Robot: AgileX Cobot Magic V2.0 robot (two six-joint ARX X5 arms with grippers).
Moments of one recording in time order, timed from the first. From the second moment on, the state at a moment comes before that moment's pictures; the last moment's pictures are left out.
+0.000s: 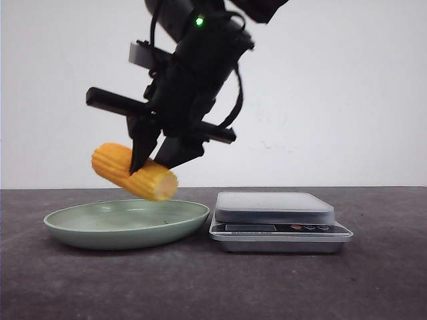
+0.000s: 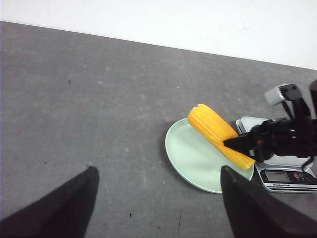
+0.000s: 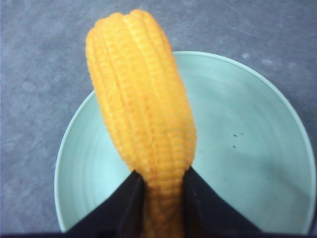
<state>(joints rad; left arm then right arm) -0.81 0.23 1.03 -1.20 -0.55 -0.46 0.86 1.88 1.27 -0.11 0.04 0.40</state>
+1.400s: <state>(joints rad) -0.81 0.23 1.03 -1.22 -0.55 -0.46 0.25 1.37 1.30 -0.59 -0.06 0.19</state>
